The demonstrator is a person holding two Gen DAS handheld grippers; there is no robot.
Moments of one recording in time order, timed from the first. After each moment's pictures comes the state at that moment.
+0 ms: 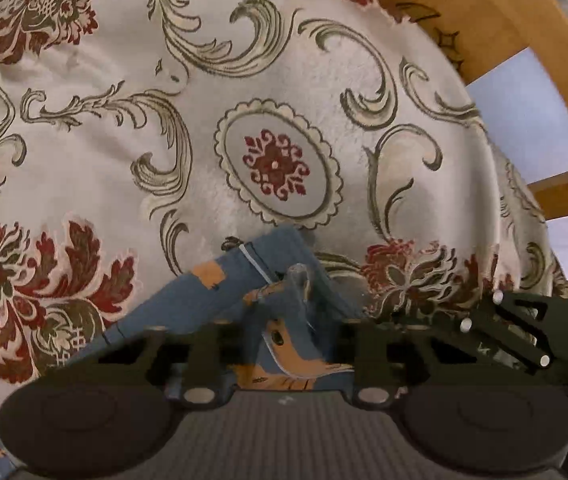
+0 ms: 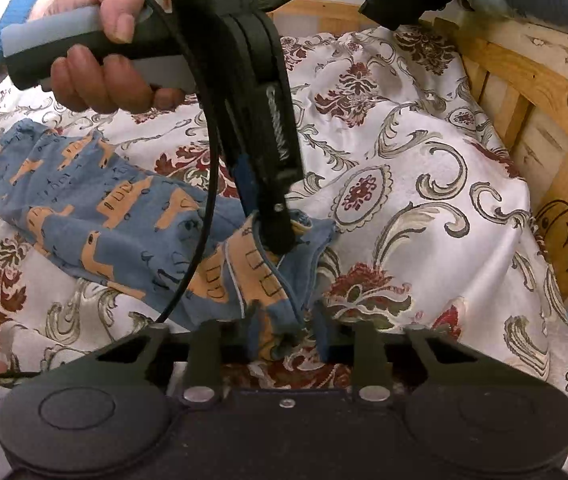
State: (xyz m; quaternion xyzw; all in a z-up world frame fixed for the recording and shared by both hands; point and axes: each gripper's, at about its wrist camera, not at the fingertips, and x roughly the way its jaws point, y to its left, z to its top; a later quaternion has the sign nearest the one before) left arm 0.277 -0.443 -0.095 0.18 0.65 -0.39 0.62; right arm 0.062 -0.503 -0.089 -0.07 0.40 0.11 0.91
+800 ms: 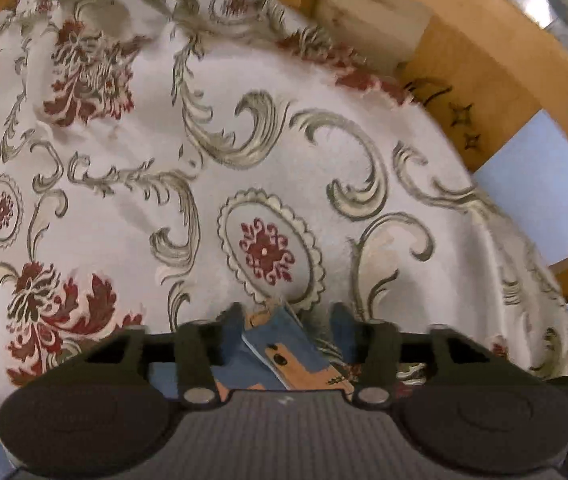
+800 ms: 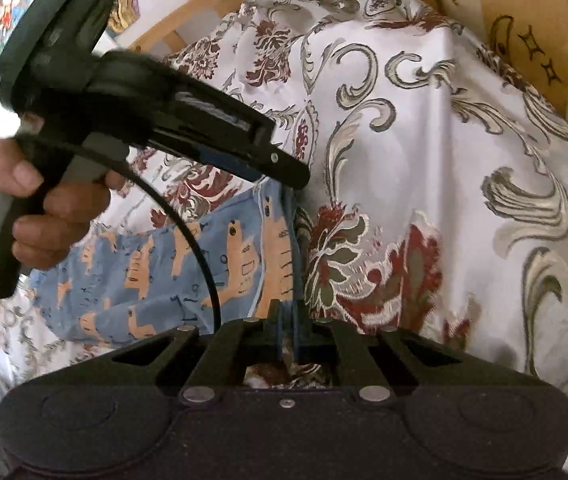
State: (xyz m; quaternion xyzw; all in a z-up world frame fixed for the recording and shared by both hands) left arm 0.250 -0.465 -0.070 0.15 0.55 -0.34 0.75; right arm 0.066 -0.570 -0.092 0.24 0.46 0.09 0.85
